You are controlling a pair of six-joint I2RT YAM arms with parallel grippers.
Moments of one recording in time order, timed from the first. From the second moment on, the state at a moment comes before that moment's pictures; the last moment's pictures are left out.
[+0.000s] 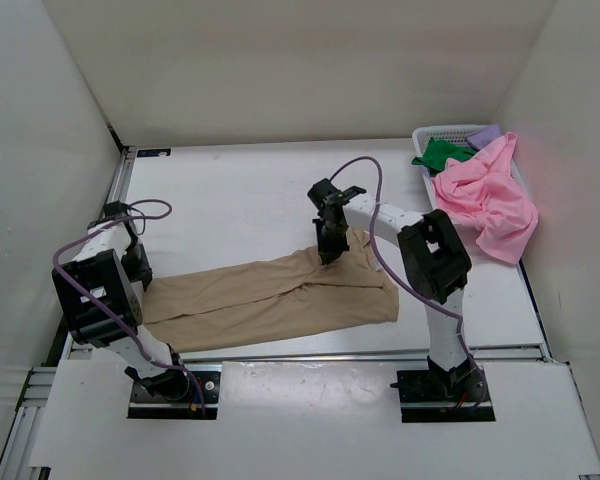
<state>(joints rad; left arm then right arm) 0.35 1.62 1.01 -0.79 -0.23 0.00 0.65 2.08 1.55 -0.81 -0.07 0.51</state>
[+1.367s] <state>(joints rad) 0.35 1.60 1.03 -0.81 -0.24 0.00 0.73 1.72 1.28 -0.95 -0.20 0.53</state>
